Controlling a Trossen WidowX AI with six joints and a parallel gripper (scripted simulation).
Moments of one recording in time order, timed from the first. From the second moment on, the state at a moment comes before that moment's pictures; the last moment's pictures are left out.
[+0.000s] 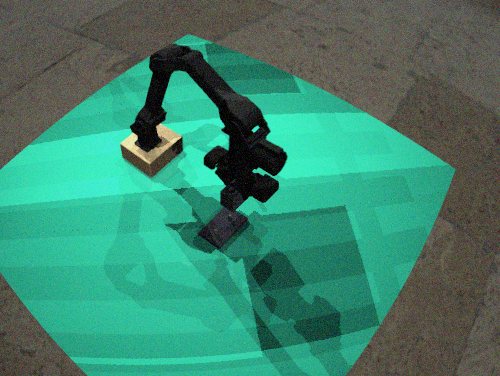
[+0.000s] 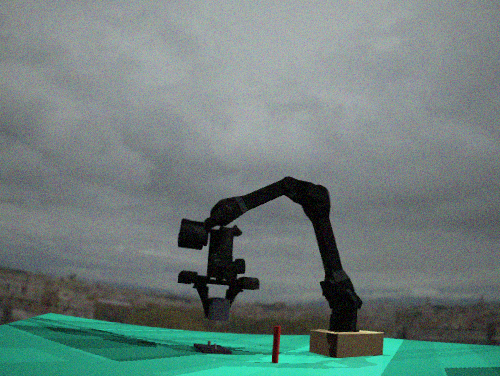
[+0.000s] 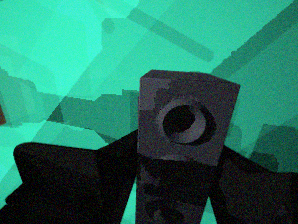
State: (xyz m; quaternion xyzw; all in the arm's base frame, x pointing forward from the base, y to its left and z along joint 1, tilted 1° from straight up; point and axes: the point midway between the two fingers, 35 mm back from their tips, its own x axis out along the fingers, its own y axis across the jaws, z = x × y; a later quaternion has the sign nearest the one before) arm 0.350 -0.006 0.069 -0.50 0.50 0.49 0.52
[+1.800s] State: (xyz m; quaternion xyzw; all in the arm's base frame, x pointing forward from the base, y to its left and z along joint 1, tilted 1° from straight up) arm 0.344 -0.059 0.022 -0.51 0.49 0.50 0.51
